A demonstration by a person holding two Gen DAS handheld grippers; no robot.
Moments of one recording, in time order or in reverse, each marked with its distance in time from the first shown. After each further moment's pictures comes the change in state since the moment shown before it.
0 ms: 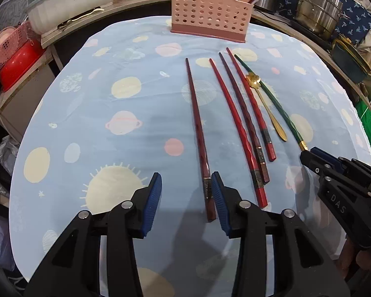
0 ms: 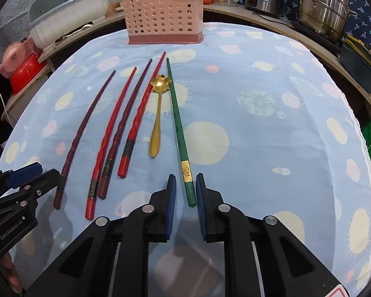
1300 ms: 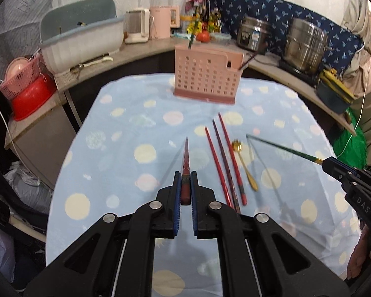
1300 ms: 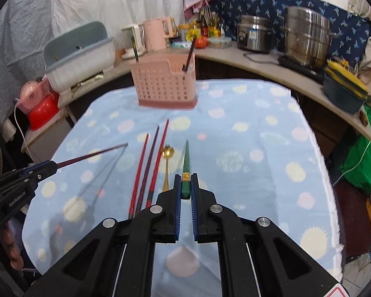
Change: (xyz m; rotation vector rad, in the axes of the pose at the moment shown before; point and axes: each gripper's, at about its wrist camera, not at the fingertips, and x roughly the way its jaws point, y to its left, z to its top) left arm -0.107 0.014 0.047 0.001 -0.231 -0.017; right arm -0.122 -0.022 0.038 0.038 -0.231 0.045
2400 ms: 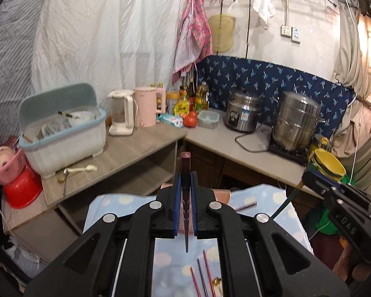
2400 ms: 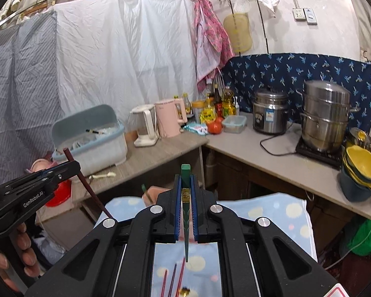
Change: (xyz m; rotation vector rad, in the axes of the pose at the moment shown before) left arm -0.027 -0.026 0.262 0.038 -0.328 -0.064; right arm -0.016 0.005 0.247 0.007 -0.330 0.087
